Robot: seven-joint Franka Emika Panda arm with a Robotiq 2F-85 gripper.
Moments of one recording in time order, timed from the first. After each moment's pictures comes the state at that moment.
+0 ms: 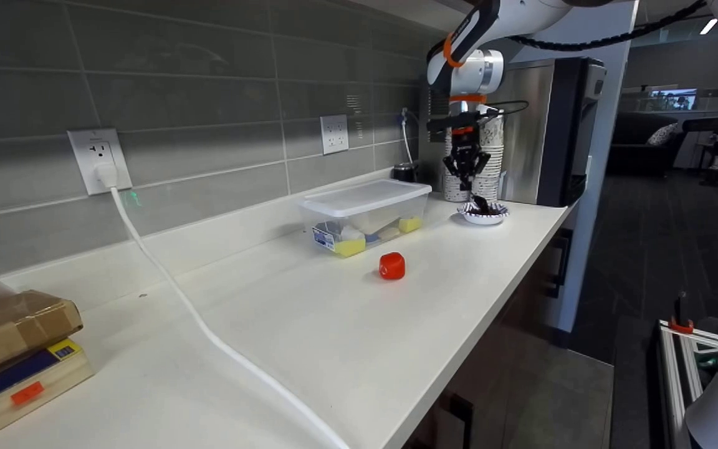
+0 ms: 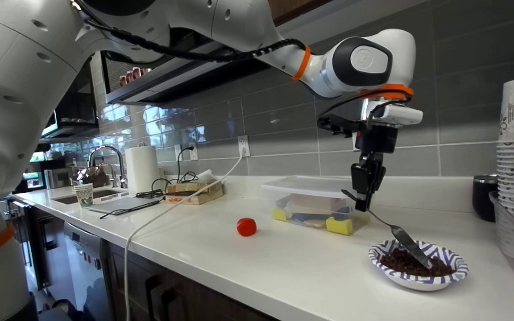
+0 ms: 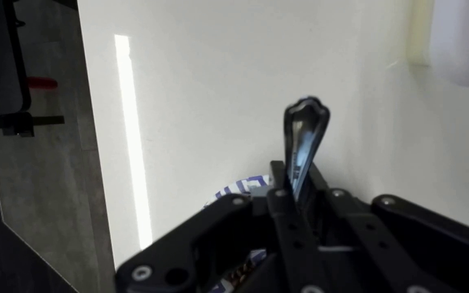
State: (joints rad) arm -0.38 0.54 -0.35 -1.51 0.23 1.78 0.92
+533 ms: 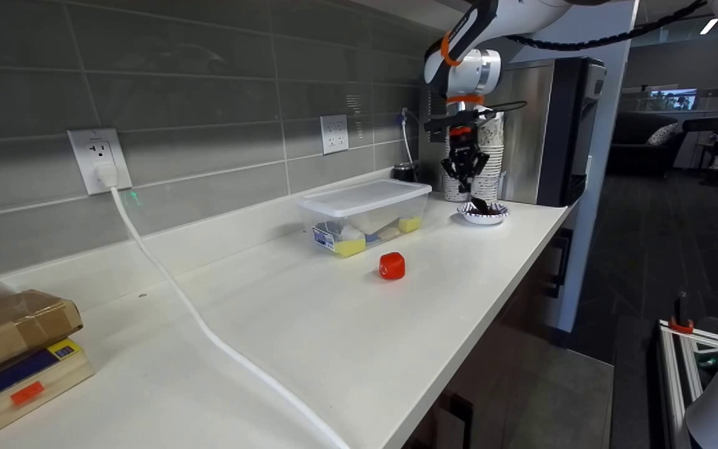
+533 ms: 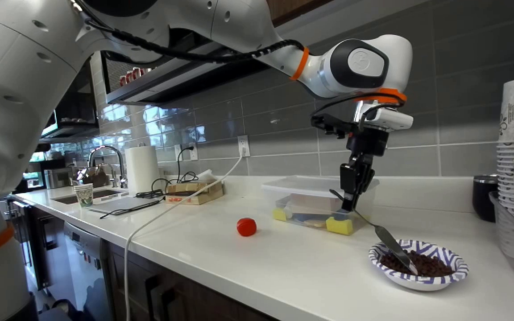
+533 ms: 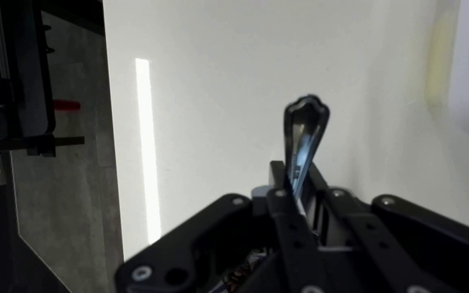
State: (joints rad) arm -0.38 0.54 -0.34 -1.51 0.24 1.70 0.92
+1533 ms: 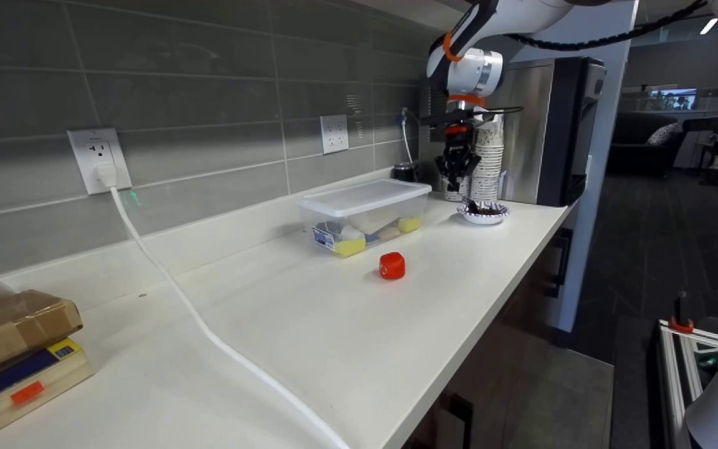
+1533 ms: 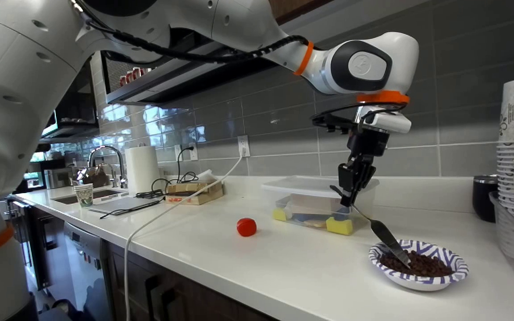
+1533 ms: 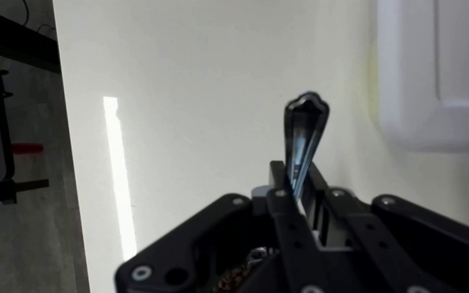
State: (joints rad) arm -0.39 0.54 -0.33 -1.51 0.37 1.74 0.94
